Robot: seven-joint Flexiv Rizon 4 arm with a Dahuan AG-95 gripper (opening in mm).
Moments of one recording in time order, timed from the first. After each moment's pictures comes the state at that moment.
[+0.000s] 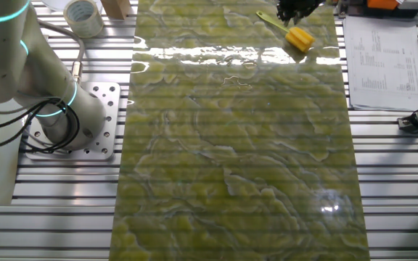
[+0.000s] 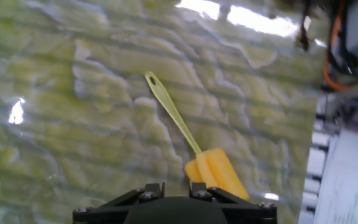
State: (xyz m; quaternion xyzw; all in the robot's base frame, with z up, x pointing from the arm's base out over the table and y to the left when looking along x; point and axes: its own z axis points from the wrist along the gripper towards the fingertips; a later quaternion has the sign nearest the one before) arm 0.568 0.241 0.110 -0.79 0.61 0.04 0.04
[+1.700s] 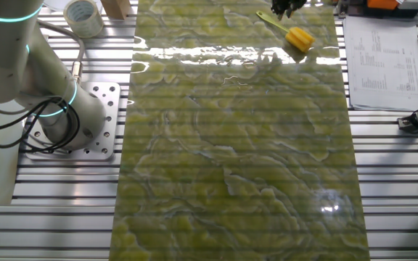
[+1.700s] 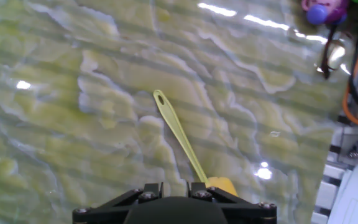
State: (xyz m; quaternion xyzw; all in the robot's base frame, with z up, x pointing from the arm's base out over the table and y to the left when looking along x) arm 0.562 0.267 0.096 -0.81 0.58 0.02 0.02
